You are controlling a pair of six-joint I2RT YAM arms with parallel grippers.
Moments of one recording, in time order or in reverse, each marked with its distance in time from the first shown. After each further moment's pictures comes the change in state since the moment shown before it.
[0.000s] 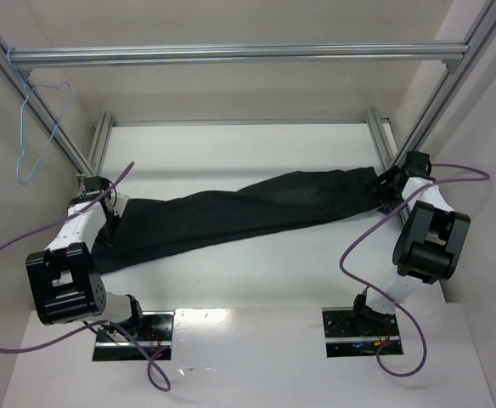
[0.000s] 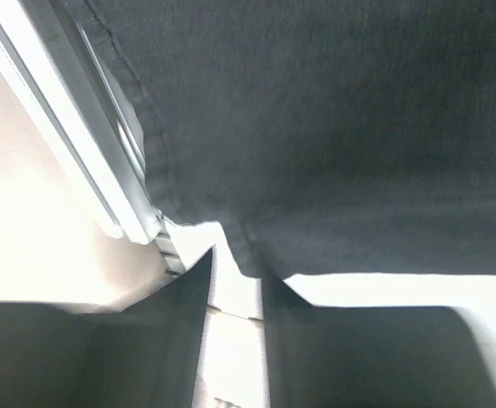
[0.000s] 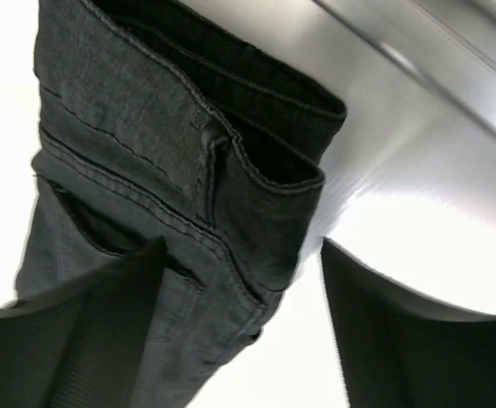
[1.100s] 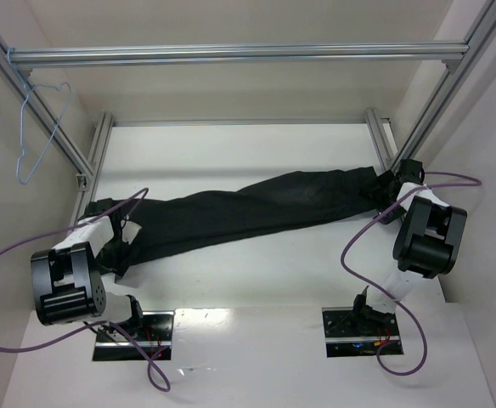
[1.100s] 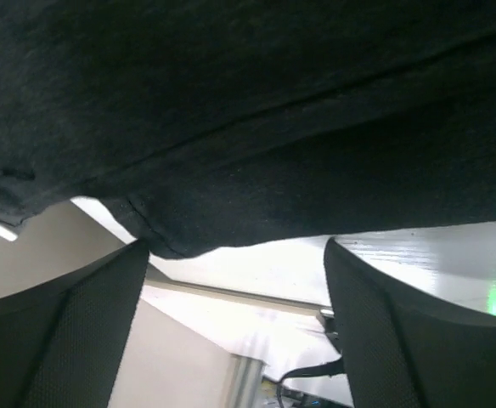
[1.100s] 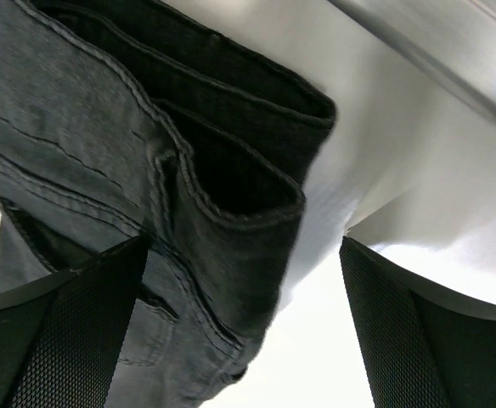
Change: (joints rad) left arm -0.015 -0.017 -0.199 -0.026 -0.005 0.093; right arm 0.008 0.049 -0.083 0.107 0.000 0.023
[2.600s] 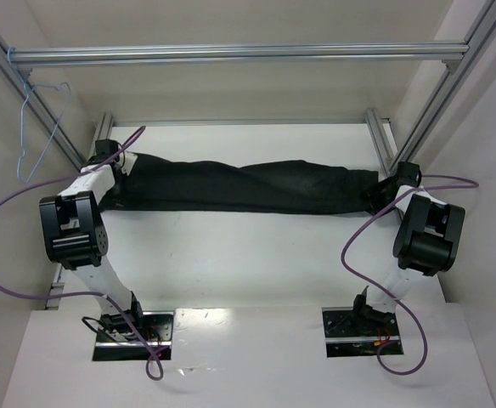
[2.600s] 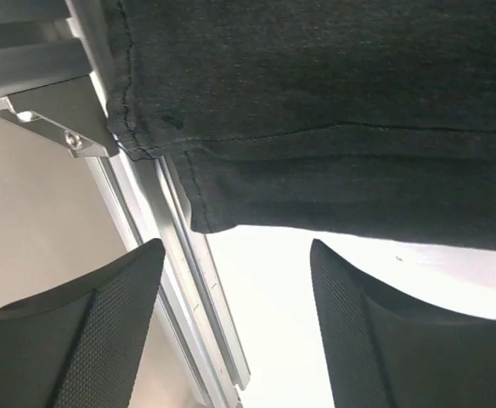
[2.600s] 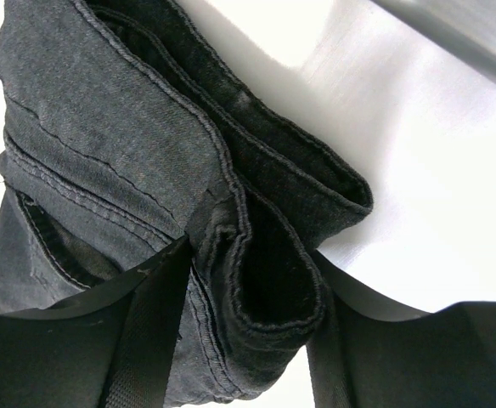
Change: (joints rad) left arm -0.059 0.425 0.592 0.253 0.014 -0.049; right arm 0.008 0.023 -0.043 0.120 -0.039 0.096
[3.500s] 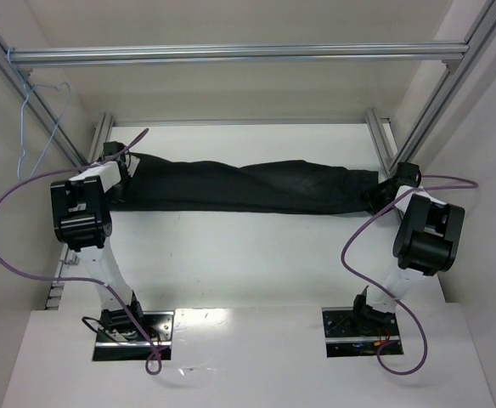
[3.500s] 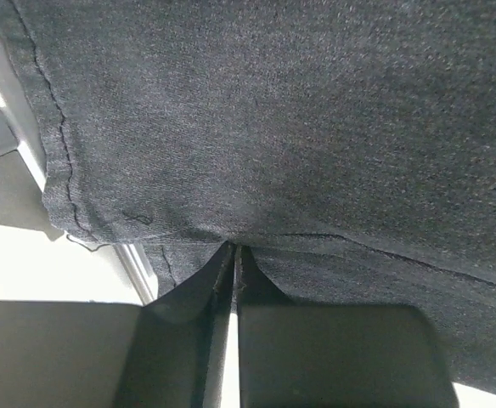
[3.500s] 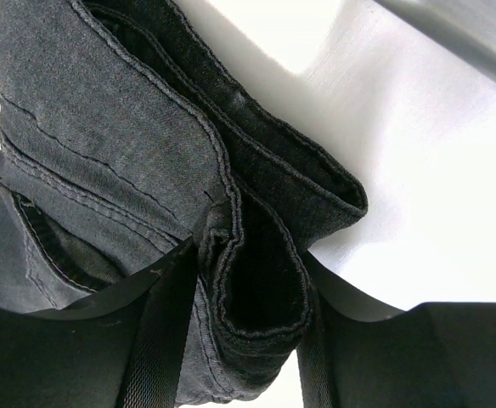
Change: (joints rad) left arm 0.000 0.204 0.091 0.044 -0.044 -0.050; right arm 0.002 0.000 -0.003 0.003 -0.002 -0.003
